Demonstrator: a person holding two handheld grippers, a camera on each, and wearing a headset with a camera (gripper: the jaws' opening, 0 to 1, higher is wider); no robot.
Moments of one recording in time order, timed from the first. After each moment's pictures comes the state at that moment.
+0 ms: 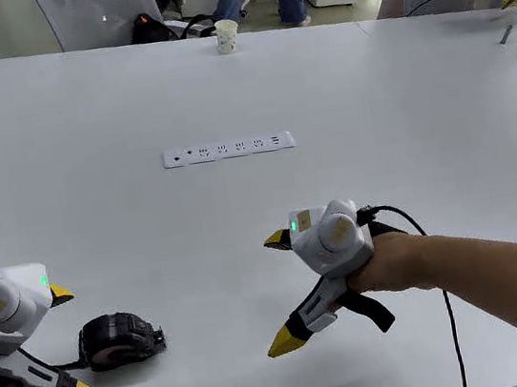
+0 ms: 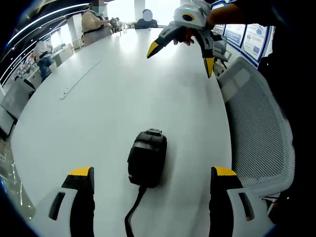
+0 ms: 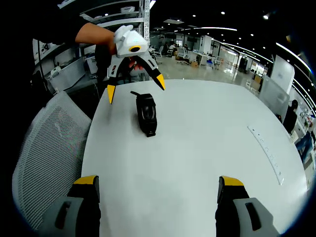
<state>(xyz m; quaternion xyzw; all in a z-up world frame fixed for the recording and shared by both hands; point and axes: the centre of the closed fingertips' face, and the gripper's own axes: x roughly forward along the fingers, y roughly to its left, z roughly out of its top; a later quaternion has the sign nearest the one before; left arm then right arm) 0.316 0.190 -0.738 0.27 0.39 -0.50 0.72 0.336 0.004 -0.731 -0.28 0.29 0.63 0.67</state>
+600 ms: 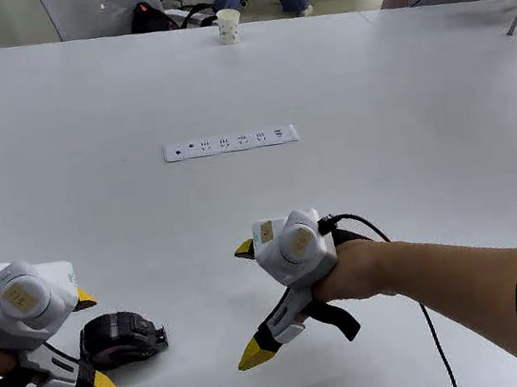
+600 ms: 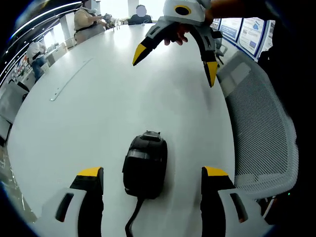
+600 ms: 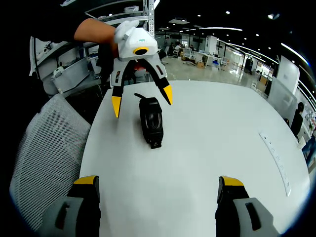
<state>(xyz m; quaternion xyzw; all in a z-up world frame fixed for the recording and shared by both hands) 0.319 0.177 -0.757 0.29 0.40 -0.52 0.70 0.333 0.046 -0.742 -0.28 0.29 0.65 0.65</state>
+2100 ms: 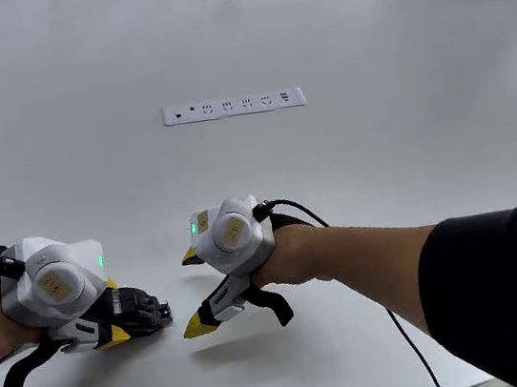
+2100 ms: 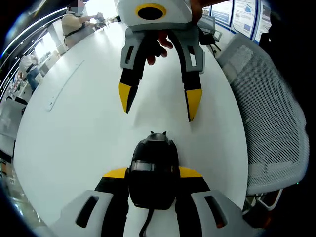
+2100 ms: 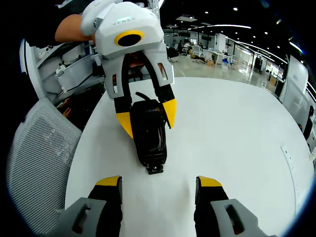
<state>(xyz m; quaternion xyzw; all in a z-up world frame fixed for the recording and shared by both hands) 0.331 0.172 -0.771 0.36 0.38 -0.52 0.67 0.336 0.119 -0.780 -0.28 0.29 0.68 0.61</state>
